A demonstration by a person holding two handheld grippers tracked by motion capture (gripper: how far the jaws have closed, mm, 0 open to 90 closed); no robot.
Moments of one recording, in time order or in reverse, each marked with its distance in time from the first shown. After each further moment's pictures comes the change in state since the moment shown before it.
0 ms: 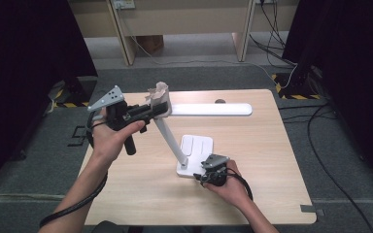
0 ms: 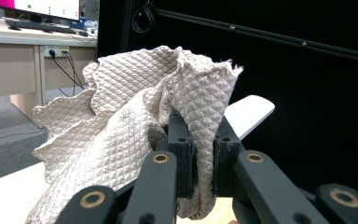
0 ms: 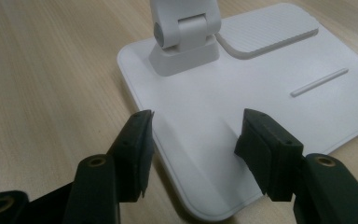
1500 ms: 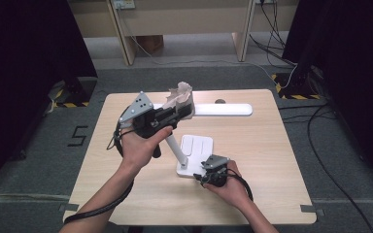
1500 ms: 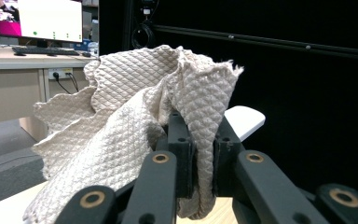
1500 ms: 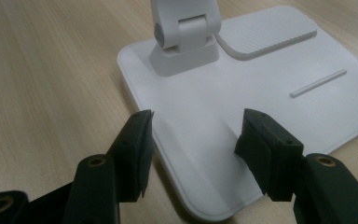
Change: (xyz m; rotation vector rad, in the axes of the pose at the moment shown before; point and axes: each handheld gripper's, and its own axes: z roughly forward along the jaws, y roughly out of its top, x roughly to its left) left arm -0.042 -0.013 0.045 -0.067 0.021 0.069; right arm 0.001 -0.002 0.000 -0.016 -0.006 -0.003
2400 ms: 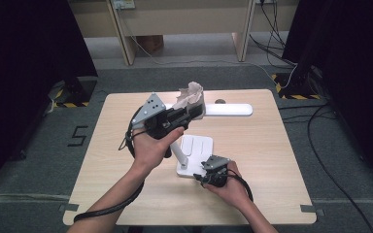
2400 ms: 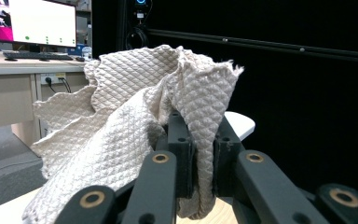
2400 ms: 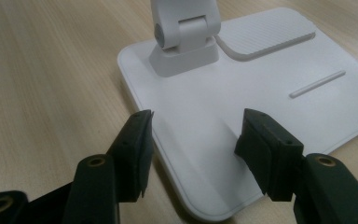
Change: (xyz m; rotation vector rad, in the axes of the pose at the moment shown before) left arm -0.013 -0.005 0.019 -0.017 -0.016 0.009; right arm 0.002 -0.002 0.000 -0.009 -0.001 0.014
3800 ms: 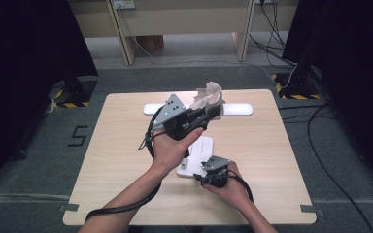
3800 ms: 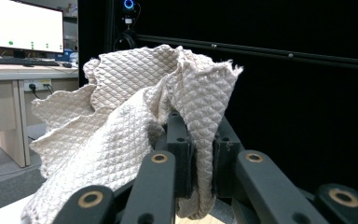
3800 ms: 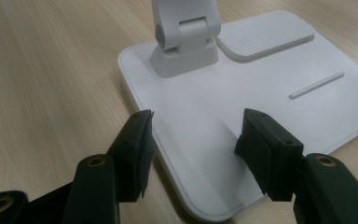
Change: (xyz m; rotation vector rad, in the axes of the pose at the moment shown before) left arm -0.022 -0.008 0.035 -0.036 -0.033 -0.005; right arm 0.000 -0.002 0.000 -0.021 -0.006 -0.019
